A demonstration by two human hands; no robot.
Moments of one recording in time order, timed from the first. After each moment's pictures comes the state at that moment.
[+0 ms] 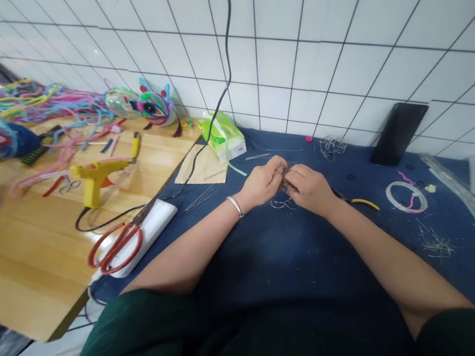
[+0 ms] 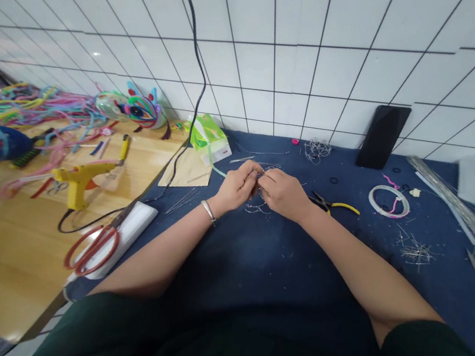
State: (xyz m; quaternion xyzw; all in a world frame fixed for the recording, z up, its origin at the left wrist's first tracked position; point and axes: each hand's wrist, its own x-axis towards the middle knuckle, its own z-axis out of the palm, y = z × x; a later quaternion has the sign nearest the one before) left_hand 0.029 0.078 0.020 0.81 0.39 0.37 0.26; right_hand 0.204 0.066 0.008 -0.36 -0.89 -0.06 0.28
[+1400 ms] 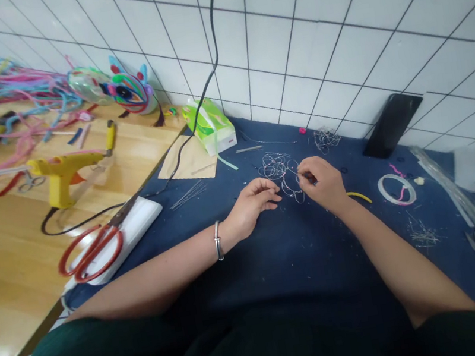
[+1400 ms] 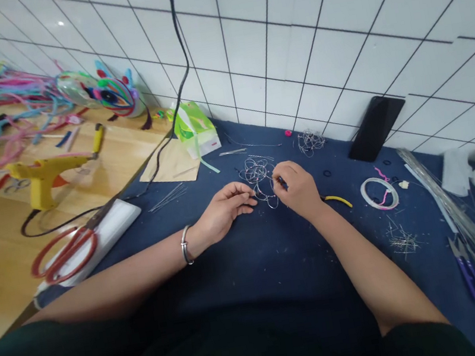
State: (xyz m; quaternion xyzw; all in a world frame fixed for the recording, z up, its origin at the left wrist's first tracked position) left_hand 0.030 0.026 -0.014 0.41 0.38 0.45 0.70; right_hand 0.235 0.059 0.006 -0.41 -0.83 0.01 0.38
